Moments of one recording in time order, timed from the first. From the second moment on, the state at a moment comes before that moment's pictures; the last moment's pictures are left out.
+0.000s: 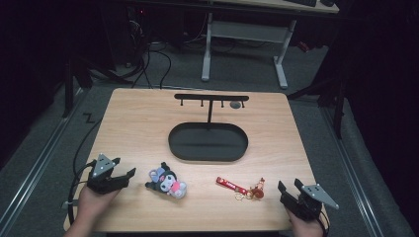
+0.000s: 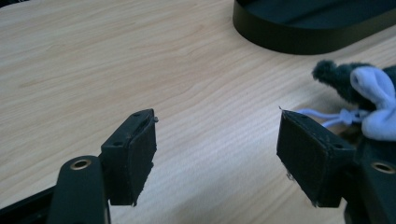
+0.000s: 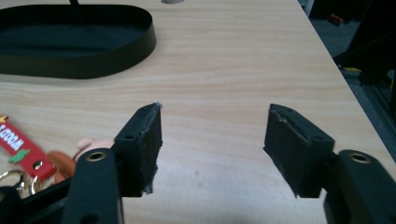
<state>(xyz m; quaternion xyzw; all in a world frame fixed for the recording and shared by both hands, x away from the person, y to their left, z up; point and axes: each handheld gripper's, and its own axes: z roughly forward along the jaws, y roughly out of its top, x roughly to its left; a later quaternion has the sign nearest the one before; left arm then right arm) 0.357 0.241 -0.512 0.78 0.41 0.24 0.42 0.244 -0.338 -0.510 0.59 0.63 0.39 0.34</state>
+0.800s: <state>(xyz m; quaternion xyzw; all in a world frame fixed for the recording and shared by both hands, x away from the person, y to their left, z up) 0.360 0.234 -0.515 0.78 0.40 0.23 0.41 0.240 -0.325 -0.509 0.58 0.64 0.38 0.33</state>
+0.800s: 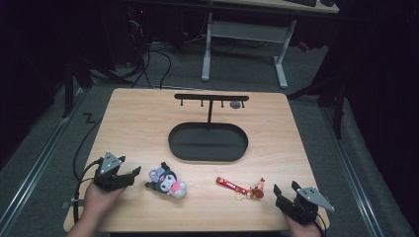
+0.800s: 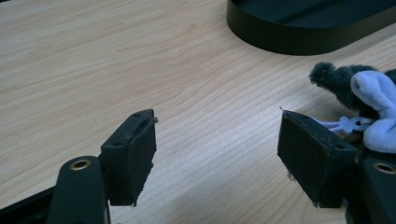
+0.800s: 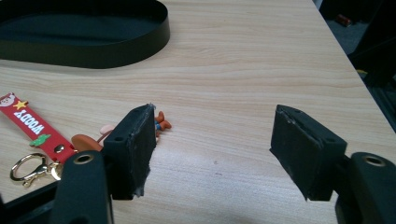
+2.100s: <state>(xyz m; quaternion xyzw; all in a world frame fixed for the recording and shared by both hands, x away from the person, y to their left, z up) 0.325 0.284 -0.515 0.76 0.45 0.26 0.39 0.277 -0.251 -0.522 0.47 0.79 0.31 0.24</state>
